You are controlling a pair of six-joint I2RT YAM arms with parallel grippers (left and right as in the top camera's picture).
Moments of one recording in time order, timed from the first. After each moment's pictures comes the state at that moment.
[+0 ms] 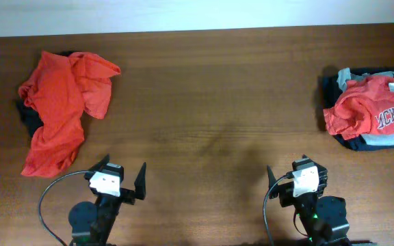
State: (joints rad) left arm 0.03 0.17 0.02 -0.06 0.30 0.05; right arm 0.21 0.01 0.13 -0.43 0.00 -0.10
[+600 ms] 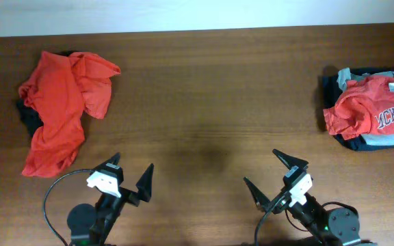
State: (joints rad) left arm 0.03 0.17 0.02 0.02 0.44 -0.13; right arm 0.21 0.01 0.13 -0.07 -0.50 -0.04
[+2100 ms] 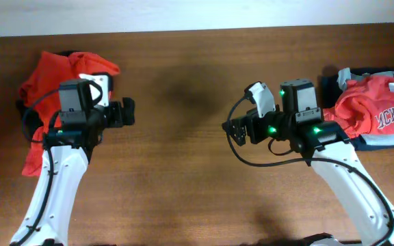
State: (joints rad) left arm 0.03 1.41 1.03 -0.41 0.14 -0.05; right arm 0.22 1.37 1.01 -0.50 -0.55 -0.01
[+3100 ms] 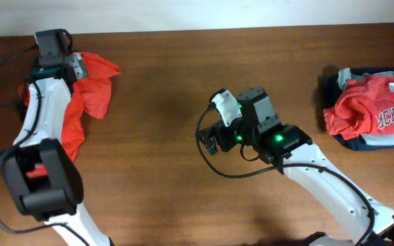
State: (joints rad) left arm 0.17 2.01 1.64 -0.45 -0.32 -0.12; right arm 0.48 1.43 1.01 -0.37 -0.33 0.00
